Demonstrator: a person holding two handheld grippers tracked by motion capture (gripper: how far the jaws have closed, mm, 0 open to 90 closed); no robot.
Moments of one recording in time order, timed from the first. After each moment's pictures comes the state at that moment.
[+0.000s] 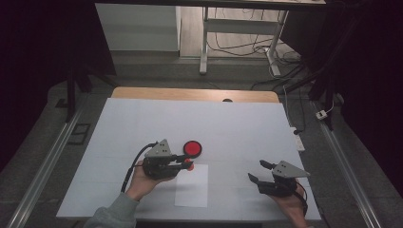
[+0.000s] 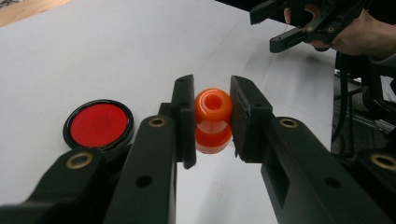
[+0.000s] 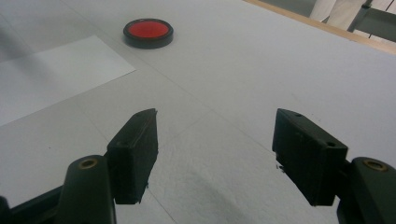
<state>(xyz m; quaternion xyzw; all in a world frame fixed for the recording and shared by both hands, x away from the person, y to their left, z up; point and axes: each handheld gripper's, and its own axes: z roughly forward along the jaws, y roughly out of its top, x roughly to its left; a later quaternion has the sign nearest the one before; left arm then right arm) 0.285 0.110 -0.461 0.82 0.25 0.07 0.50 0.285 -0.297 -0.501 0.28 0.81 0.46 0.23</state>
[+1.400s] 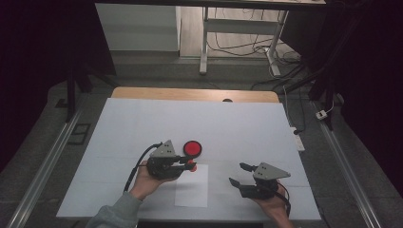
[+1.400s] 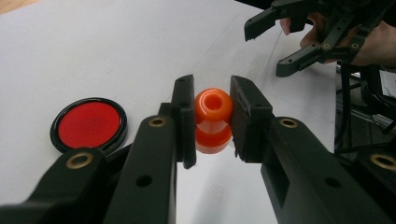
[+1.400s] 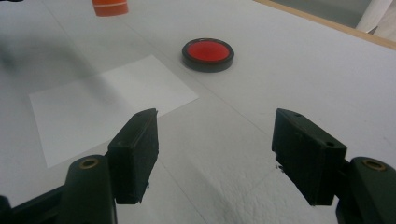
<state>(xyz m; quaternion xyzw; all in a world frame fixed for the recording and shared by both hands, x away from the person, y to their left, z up) 0.290 0.101 -0.468 0.83 0.25 0.06 0.49 0.277 -0.244 -0.502 0.24 0.82 0.48 0.19</state>
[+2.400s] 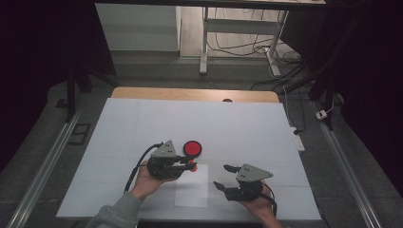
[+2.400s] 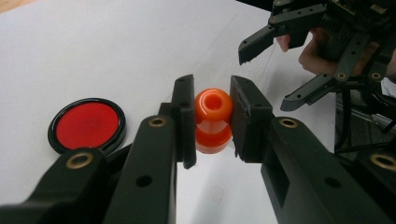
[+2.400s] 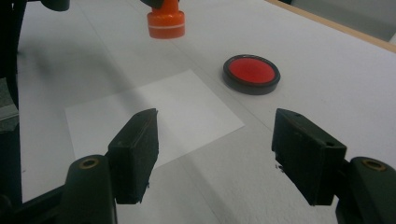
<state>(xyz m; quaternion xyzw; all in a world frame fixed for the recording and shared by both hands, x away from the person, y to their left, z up) 0.291 0.099 -0.469 0.83 0.25 0.06 0.49 0.271 -0.200 -0.501 0.20 0.83 0.49 0.16</state>
